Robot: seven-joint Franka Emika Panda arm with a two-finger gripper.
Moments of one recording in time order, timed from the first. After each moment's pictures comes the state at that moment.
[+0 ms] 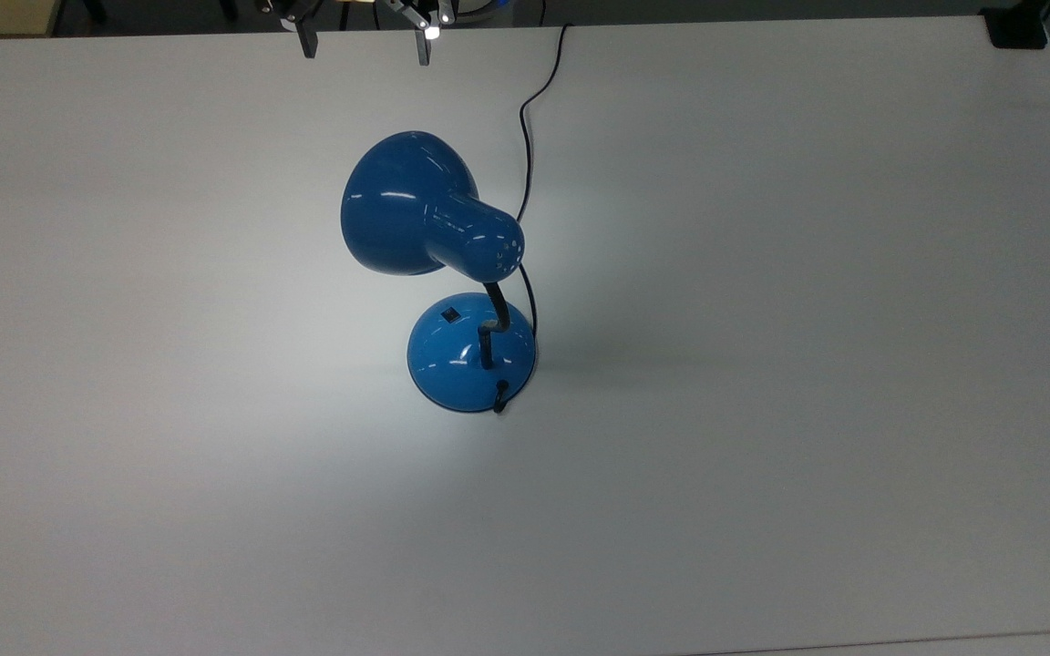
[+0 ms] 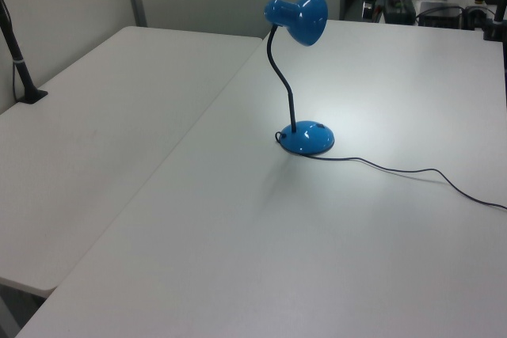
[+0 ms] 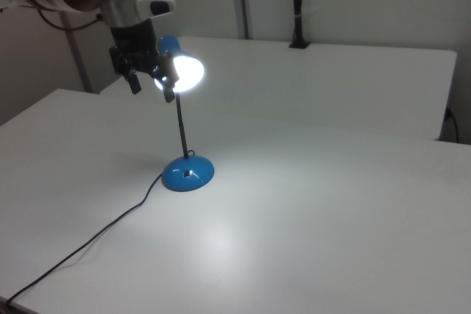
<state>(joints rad) -0.05 -0.01 0.02 -1.63 0.00 1.71 0.02</state>
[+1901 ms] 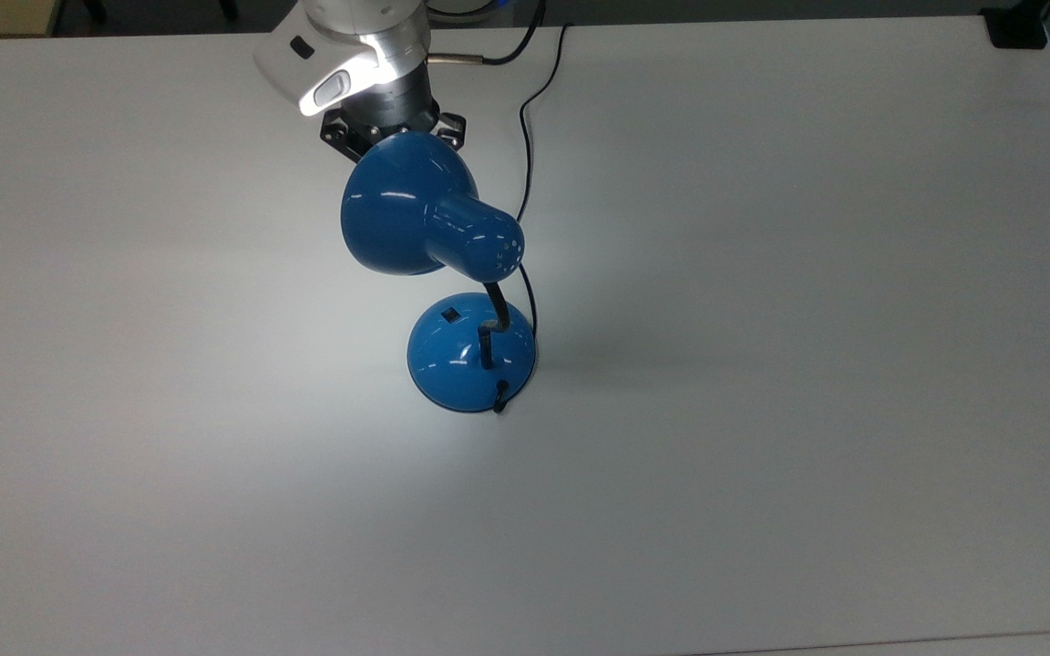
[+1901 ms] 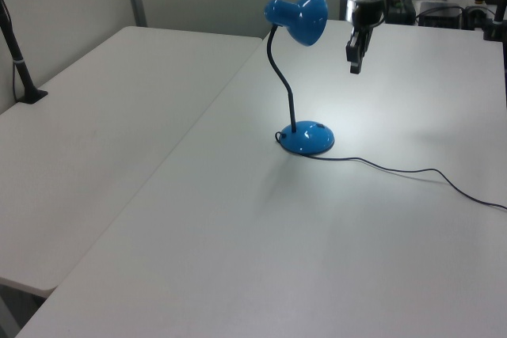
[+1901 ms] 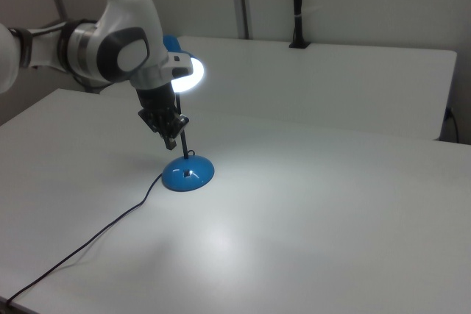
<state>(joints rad) -0.05 0.09 0.04 -1.87 0.01 2.04 0.04</state>
